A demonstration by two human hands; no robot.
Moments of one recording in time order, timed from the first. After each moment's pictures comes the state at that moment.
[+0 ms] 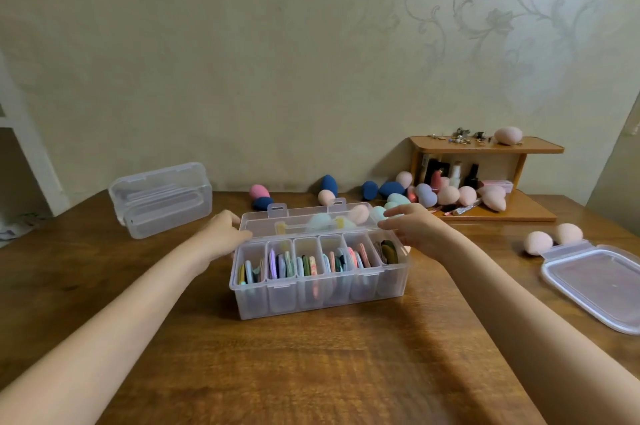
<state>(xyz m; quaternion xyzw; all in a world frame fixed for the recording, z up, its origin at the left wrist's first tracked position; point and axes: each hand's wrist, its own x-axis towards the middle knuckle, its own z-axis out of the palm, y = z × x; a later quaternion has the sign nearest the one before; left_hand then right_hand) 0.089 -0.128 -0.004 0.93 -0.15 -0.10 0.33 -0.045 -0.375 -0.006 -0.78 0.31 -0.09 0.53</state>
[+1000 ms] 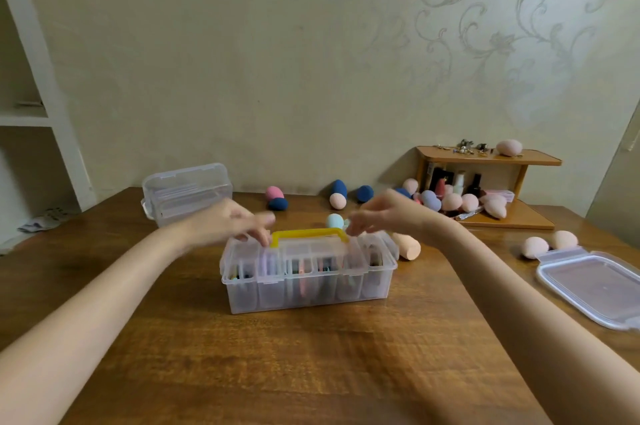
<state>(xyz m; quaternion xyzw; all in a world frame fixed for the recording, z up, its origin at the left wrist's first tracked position) 0.052 -0.068 0.036 0.83 -0.39 -0.16 0.36 -0.068 -0.312 0.041 -0.92 0.07 -0.02 0.38</state>
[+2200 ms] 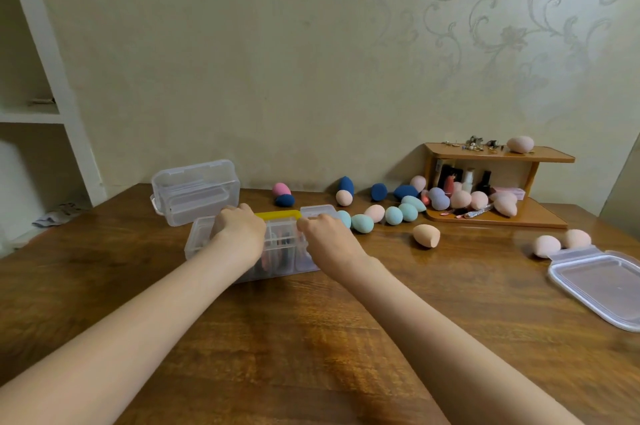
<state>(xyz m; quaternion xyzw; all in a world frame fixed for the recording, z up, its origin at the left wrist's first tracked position) 0.034 -0.112 0.021 0.95 -0.22 0.03 -0.22 -0.025 -0.229 -0.004 -0.99 0.00 -0.12 0.03</state>
